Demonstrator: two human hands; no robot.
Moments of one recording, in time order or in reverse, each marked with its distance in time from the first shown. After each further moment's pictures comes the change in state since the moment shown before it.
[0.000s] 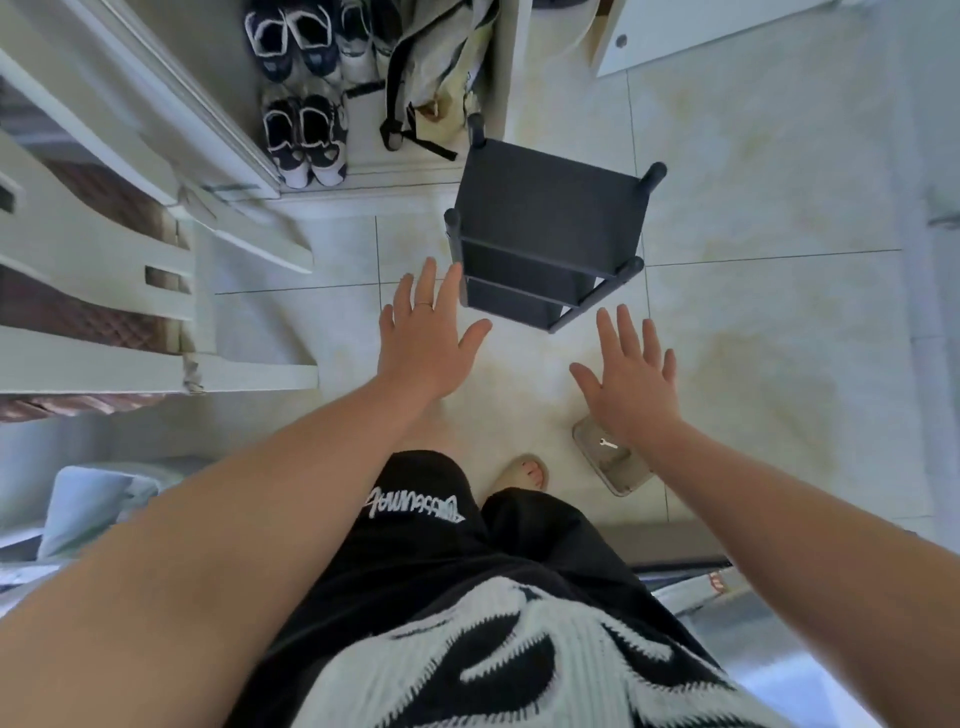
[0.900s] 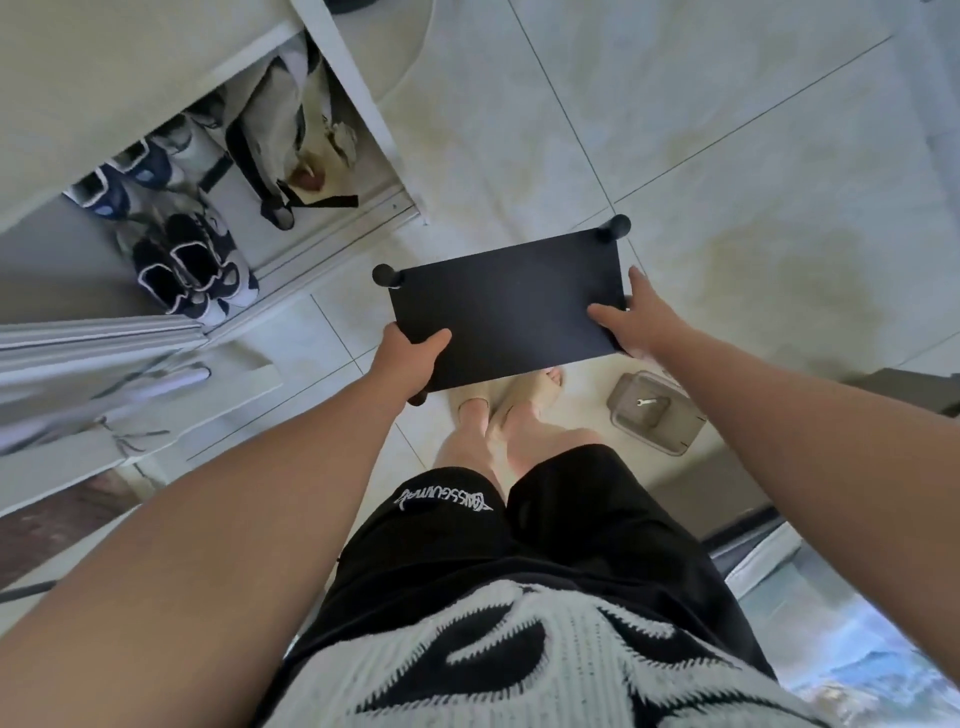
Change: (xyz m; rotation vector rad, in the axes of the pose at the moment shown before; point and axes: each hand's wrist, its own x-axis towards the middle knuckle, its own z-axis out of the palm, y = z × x) left_hand 0.278 0.026 -0.034 -0.507 -0.496 -0.422; right_hand 0.229 0.037 -0.076 1.085 -0.172 0.579
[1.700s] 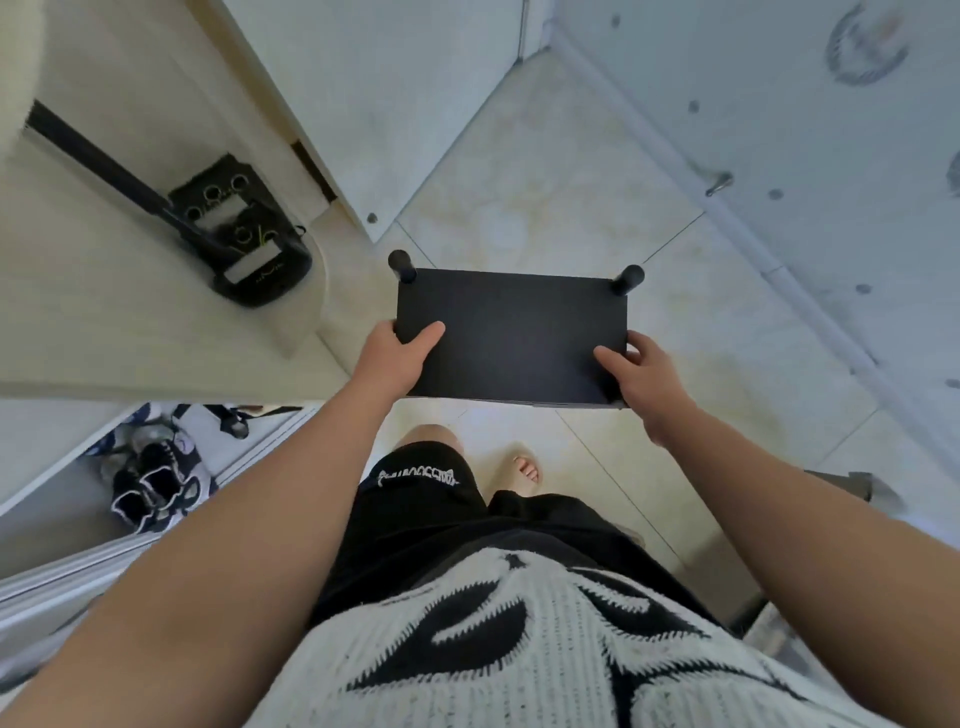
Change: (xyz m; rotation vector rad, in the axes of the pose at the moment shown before) left_hand -0.079 0.322 0.094 0.021 0.042 0.444; right_hand -0.019 -0.016 -0.276 0.650 0.256 -0.161
